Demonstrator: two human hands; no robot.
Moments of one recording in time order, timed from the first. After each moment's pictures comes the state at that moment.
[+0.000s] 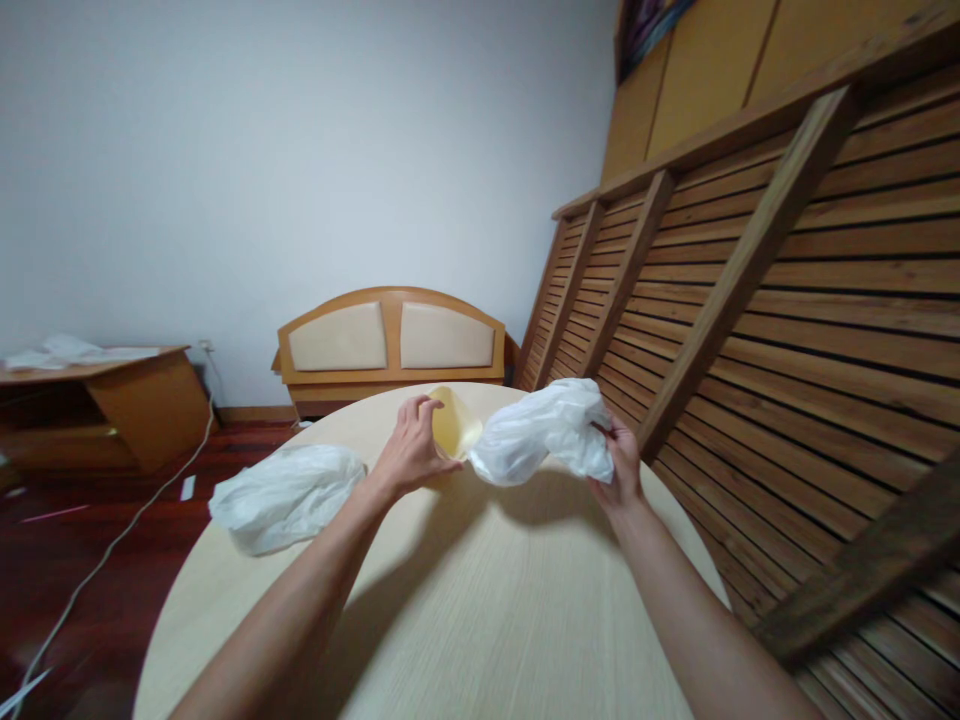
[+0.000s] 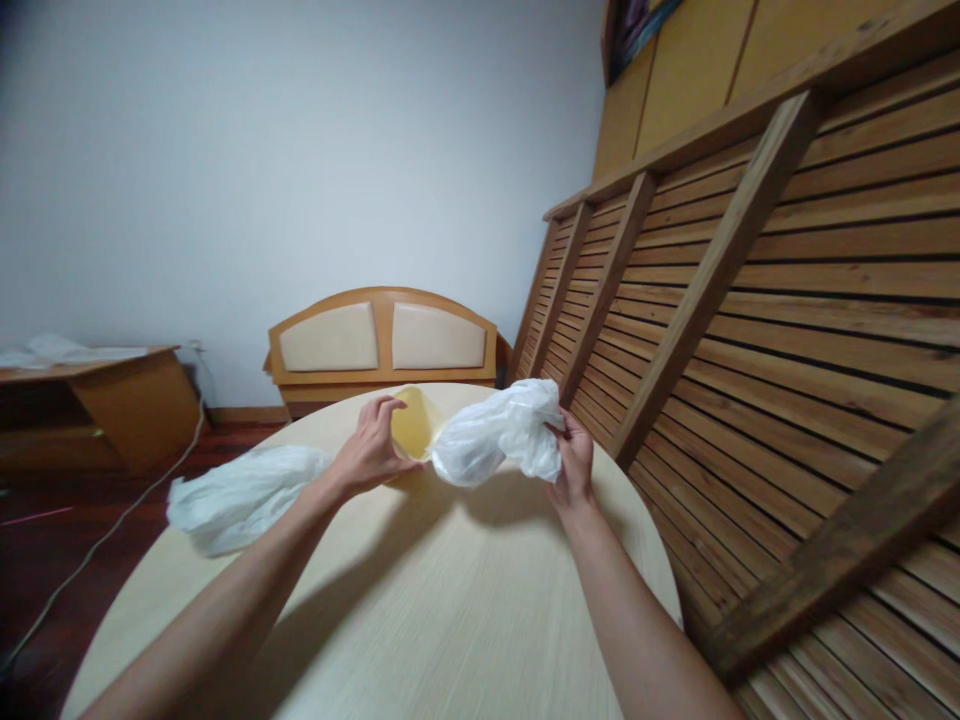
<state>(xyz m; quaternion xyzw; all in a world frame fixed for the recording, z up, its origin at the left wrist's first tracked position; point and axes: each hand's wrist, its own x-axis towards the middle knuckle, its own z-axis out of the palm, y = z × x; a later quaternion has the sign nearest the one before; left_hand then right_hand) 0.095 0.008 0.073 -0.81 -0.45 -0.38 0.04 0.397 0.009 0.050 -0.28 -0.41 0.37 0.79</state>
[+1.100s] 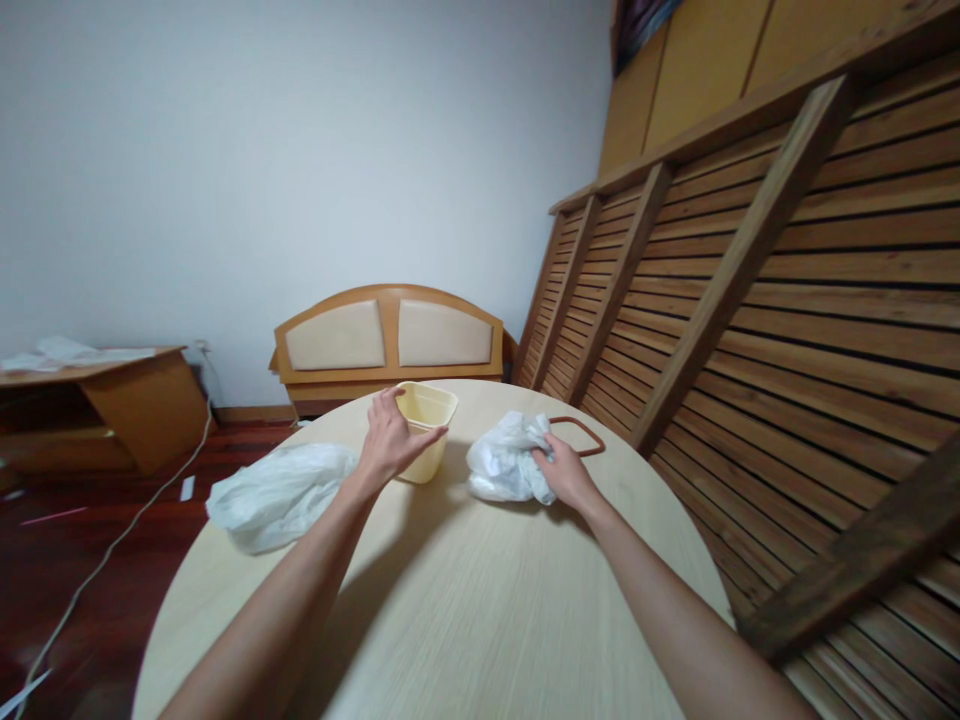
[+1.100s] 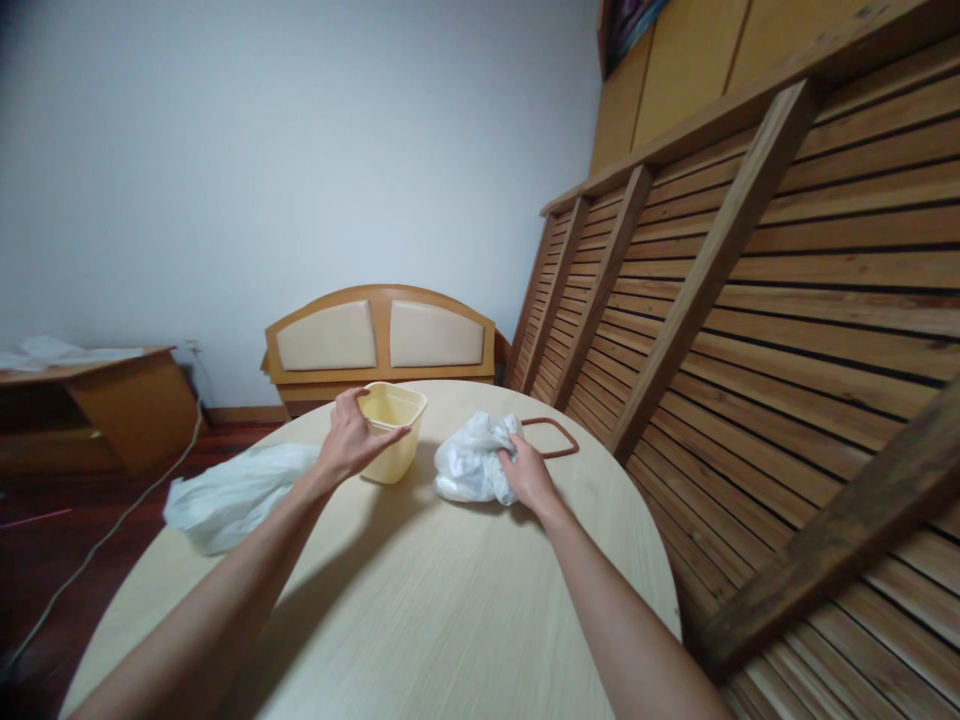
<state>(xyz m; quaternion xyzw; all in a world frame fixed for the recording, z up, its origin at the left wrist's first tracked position) 0.076 0.032 0.061 -0.71 -0.54 -0.45 0.08 0.382 0.021 0.005 -0.54 -0.66 0.20 0.48</state>
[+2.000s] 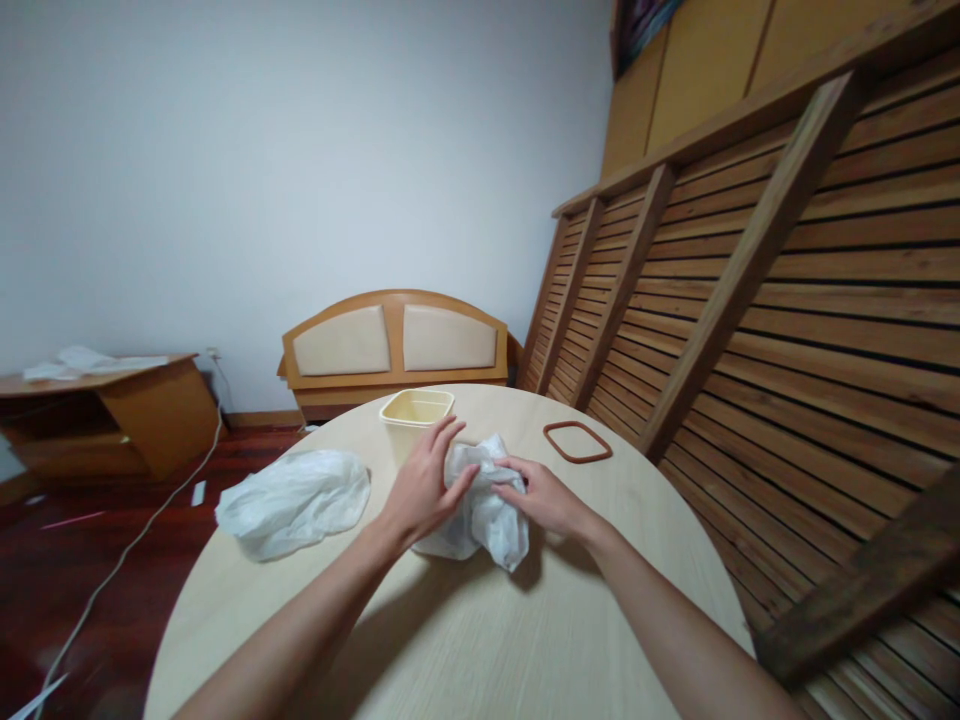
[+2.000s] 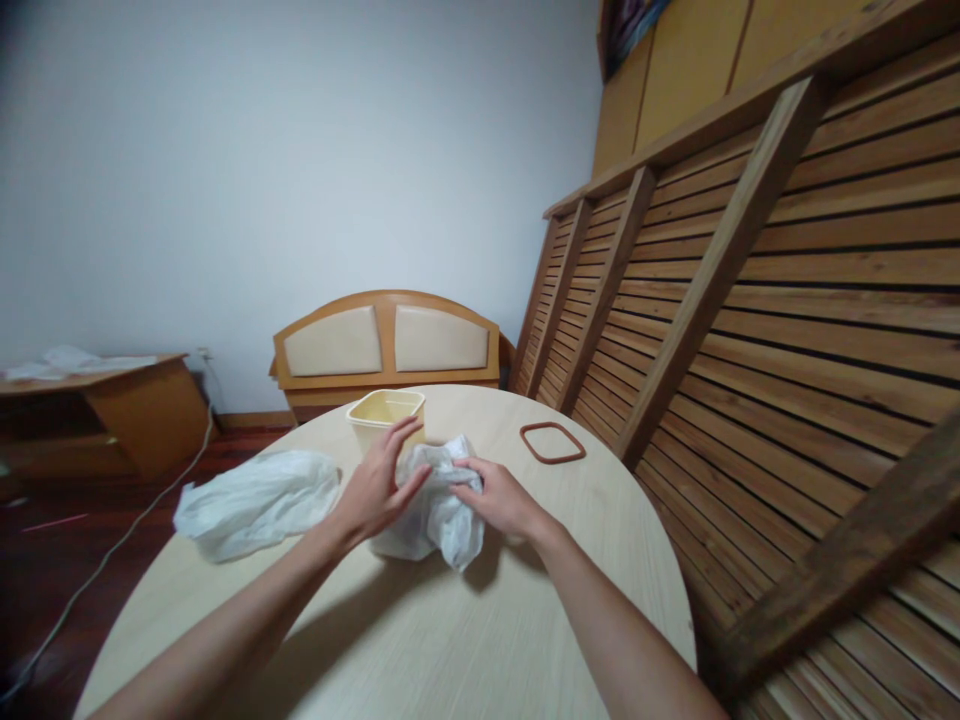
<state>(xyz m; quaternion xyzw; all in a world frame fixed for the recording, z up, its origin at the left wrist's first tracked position) 0.114 -0.035 0.062 -0.82 -0.40 -0.41 0.02 0.336 -0.022 0.030 -0.38 -0.76 0.34 0.40</state>
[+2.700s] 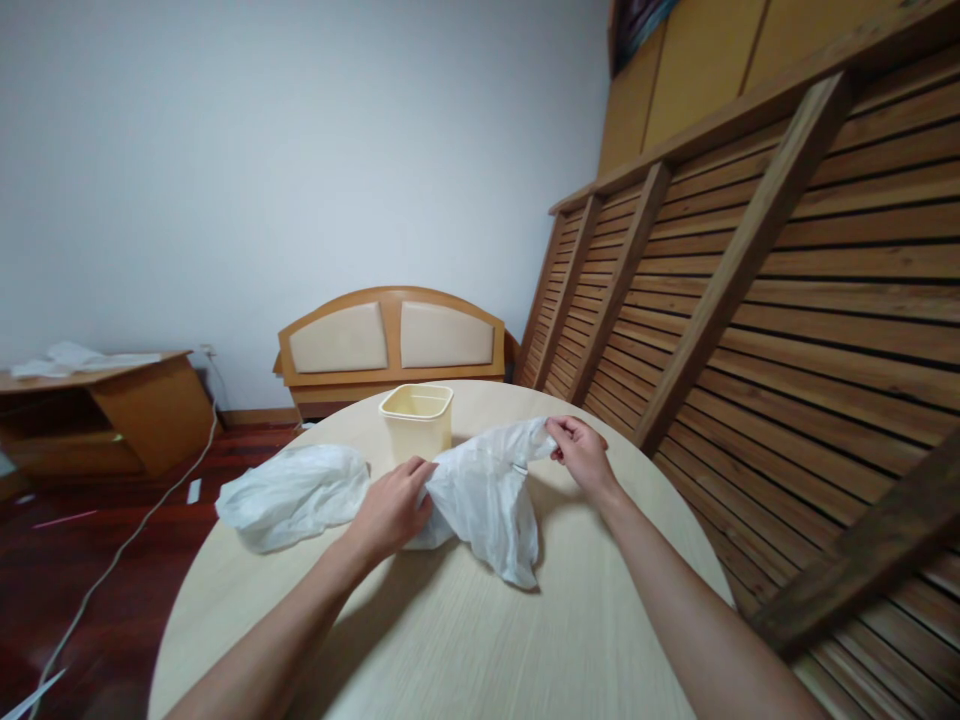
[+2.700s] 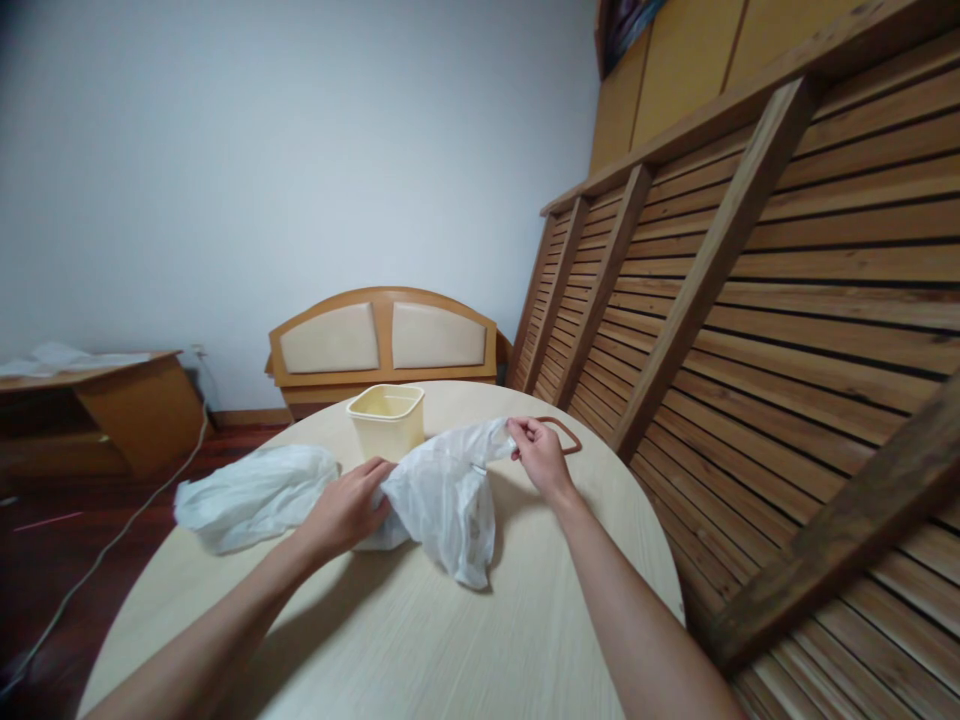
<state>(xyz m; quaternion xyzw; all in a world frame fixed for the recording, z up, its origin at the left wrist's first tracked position) 0.079 -0.057 0.046 -0.83 -0.52 -0.19 0.00 0.383 0.011 0.037 -0.44 -0.58 0.31 0.61</state>
